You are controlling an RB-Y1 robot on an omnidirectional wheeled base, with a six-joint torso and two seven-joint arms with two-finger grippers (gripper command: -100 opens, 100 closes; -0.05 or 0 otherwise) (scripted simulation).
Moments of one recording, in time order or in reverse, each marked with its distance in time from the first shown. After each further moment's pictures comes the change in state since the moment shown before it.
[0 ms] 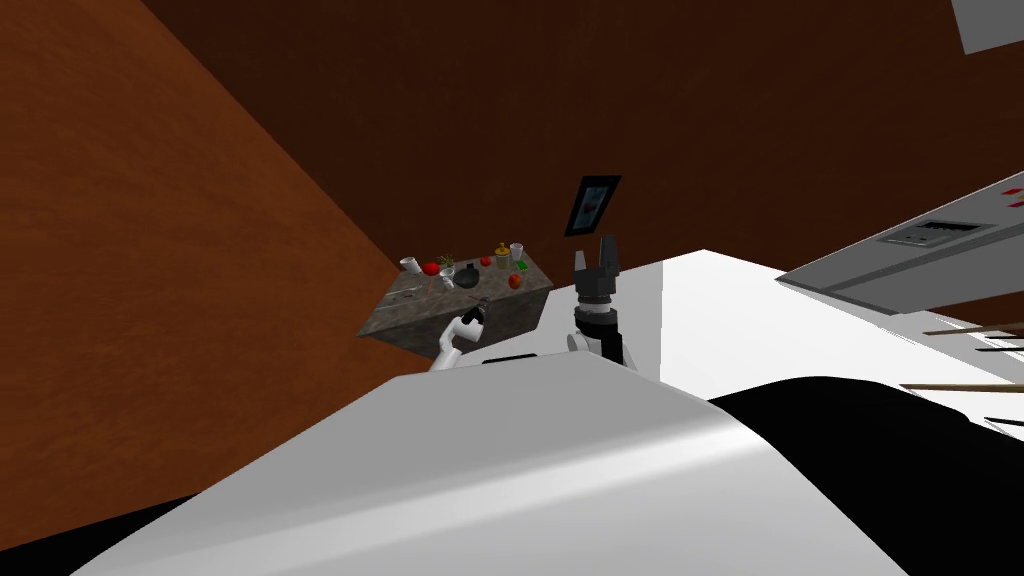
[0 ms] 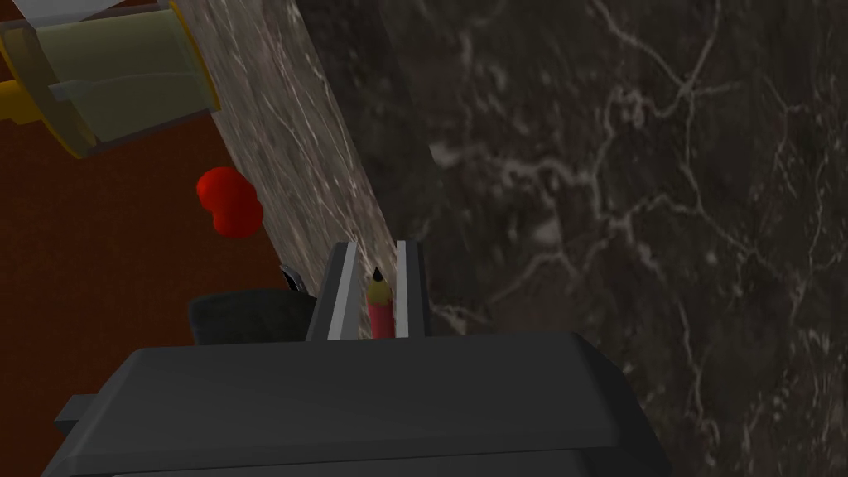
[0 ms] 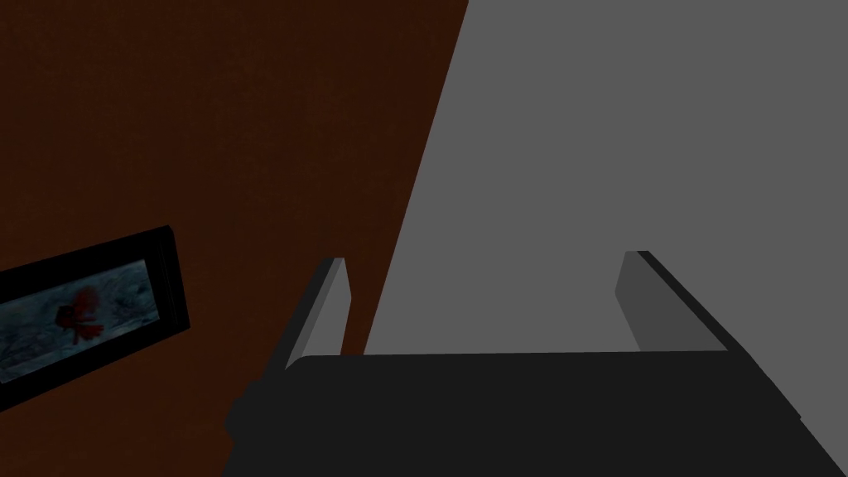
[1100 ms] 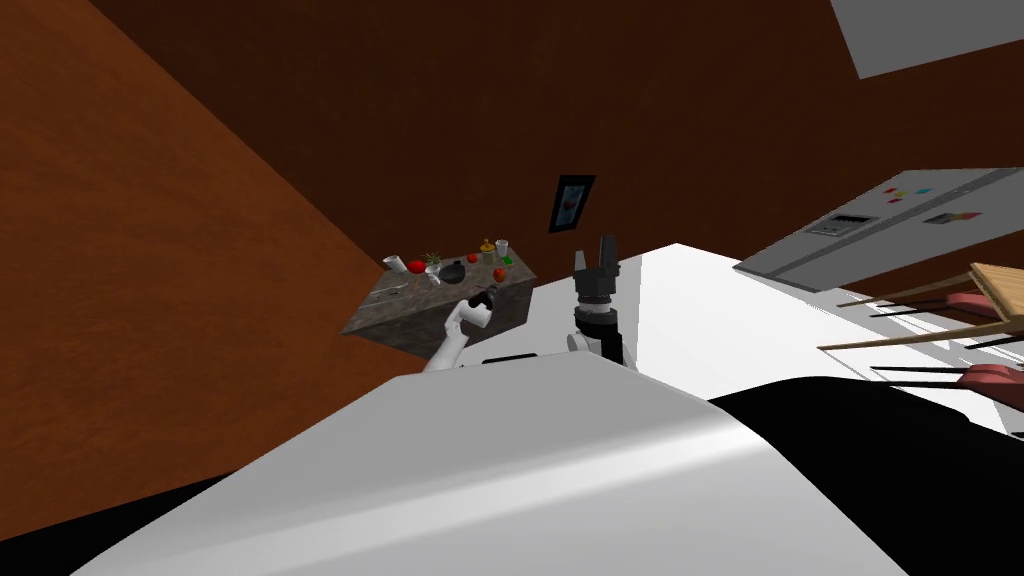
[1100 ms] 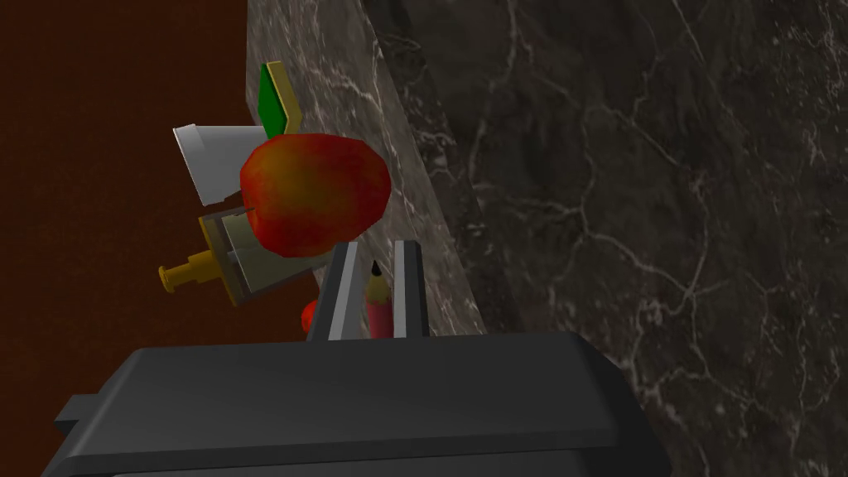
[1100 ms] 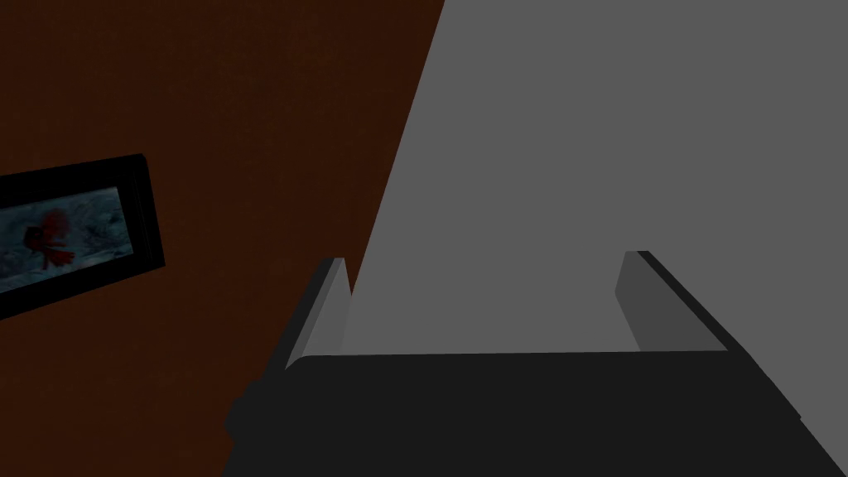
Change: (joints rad) left arm -0.145 -0.023 -0.069 -0.140 0.071 0.231 0.044; right arm 0.000 0.000 0.000 0.000 0.000 0.000 0.000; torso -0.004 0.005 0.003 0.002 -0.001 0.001
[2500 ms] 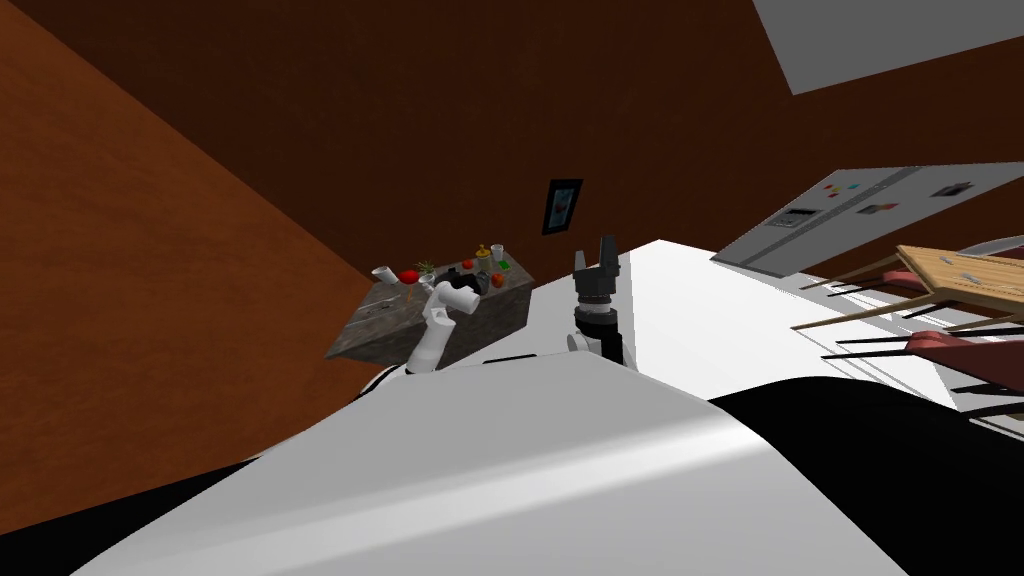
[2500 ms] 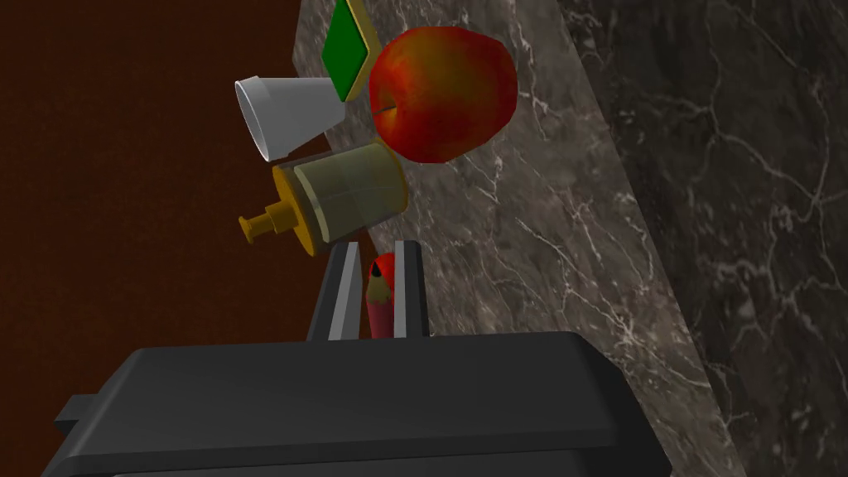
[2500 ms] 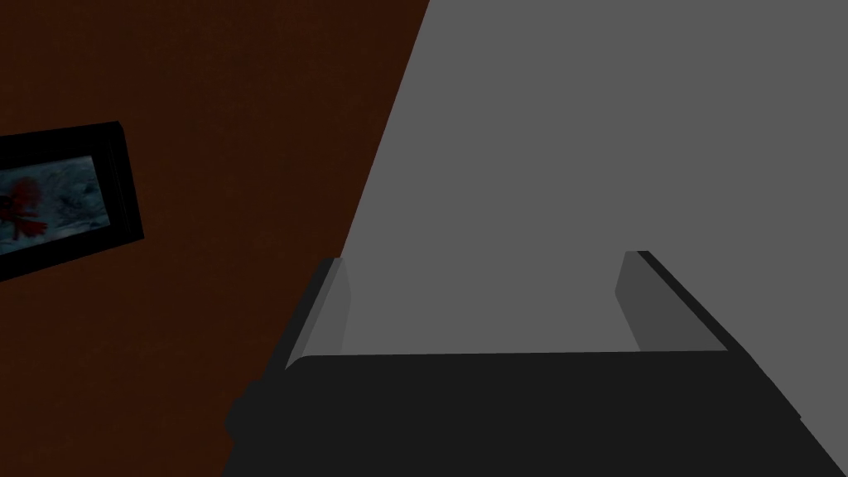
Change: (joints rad) left arm -0.106 0.091 0.074 -0.258 0.053 0.367 0.034; right arm 0.000 0.000 0.000 0.000 0.000 0.000 0.000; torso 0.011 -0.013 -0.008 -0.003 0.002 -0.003
